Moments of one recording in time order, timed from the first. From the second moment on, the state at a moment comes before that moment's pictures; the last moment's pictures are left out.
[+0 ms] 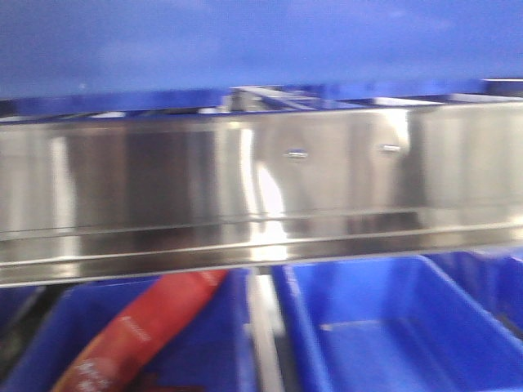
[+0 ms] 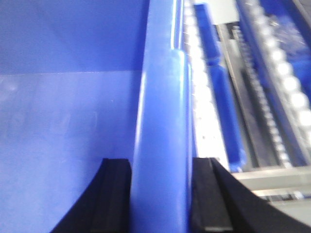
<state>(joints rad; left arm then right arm) 0.01 0.98 -1.46 -0.18 1.25 -0.08 0.30 0.98 -1.51 0.01 1.31 0.21</state>
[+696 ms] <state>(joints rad) 0.01 0.98 -1.46 -0.18 1.25 -0.08 0.30 0.98 -1.51 0.01 1.31 0.21</state>
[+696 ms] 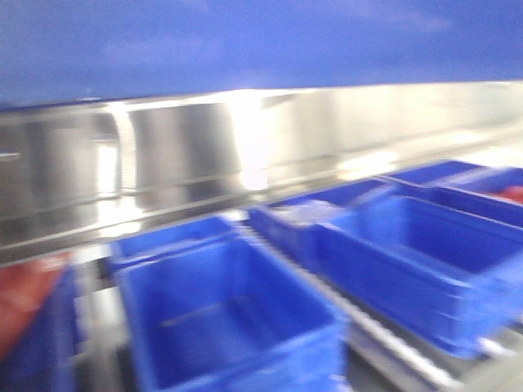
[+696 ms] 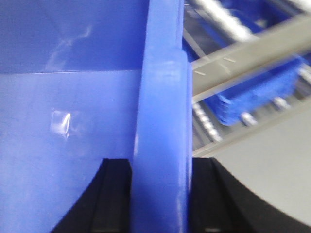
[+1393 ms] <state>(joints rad) 0.01 0.98 -1.46 -0.18 1.25 -0.08 0.30 0.98 -1.51 0.01 1.31 0.21</state>
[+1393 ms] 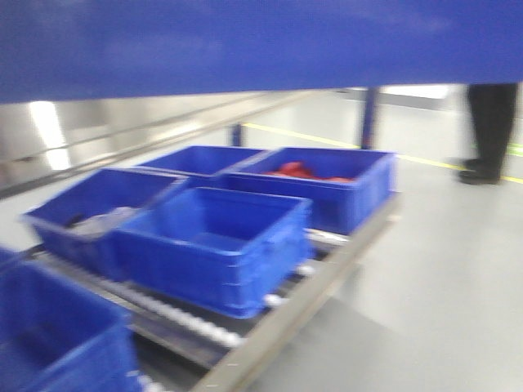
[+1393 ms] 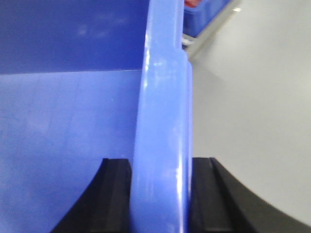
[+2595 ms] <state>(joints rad) 0.01 0.98 -1.46 -0.18 1.25 -0.08 0.30 0.98 -1.51 0.00 1.31 0.21</state>
